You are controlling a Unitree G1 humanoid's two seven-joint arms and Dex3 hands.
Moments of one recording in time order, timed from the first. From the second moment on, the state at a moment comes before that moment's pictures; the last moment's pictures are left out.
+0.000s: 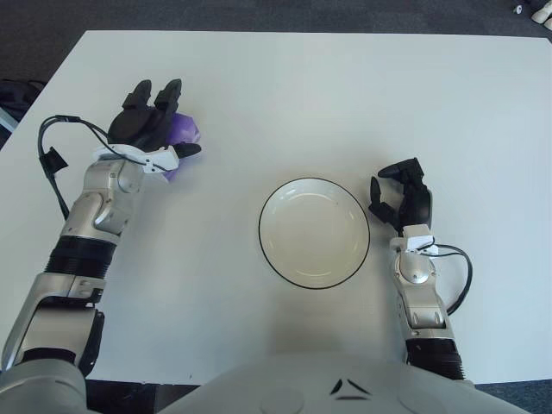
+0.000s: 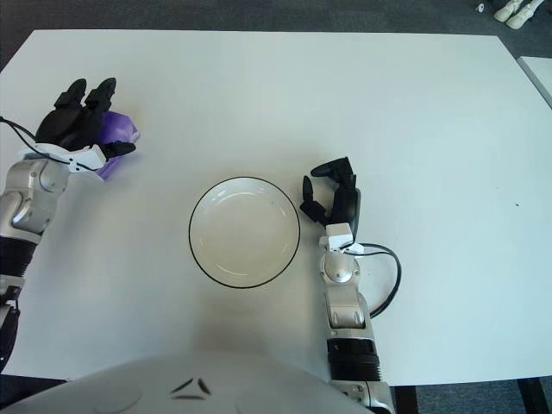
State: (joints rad) left arm -0.41 0.73 -0.09 0.20 0.73 -0.03 -0.14; right arm 0.08 0.04 -0.01 -0.06 -0.26 -0.25 -0.29
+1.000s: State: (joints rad) left arm -0.38 0.96 -0.05 0.10 0.70 -0.21 -0.29; right arm 0.08 0.03 -0.01 -0.05 -0.26 -0.25 -0.29
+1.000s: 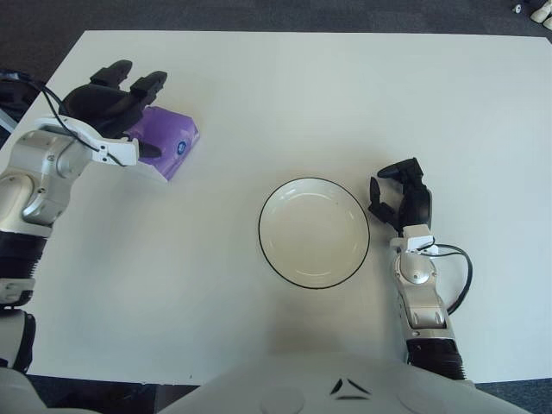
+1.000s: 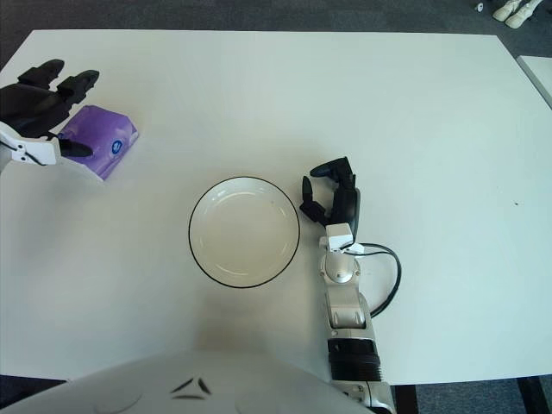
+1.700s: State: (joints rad) left arm -0.32 1.07 0.00 0.21 0.64 -0.57 -0.17; right arm 0.09 0.03 -0.01 -0.06 -0.26 -0.25 -0.30
